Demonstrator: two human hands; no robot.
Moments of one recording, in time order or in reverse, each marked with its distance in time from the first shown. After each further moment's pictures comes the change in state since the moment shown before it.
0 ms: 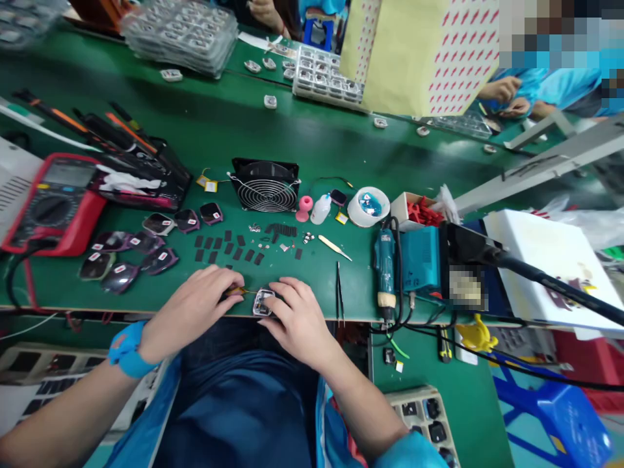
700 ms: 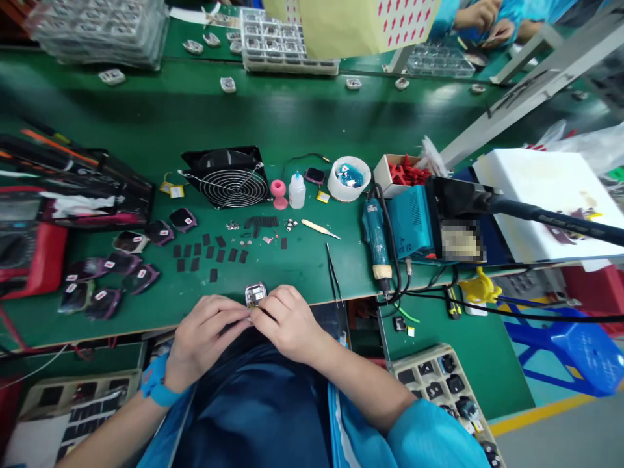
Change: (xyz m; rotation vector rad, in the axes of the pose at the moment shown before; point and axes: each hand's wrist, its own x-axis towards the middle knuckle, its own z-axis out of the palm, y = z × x) left_hand -0.015 0.028 0.025 -0.192 0.222 0.188; right_hand -0.013 -0.008 0.023 -0.128 0.172 -0.094
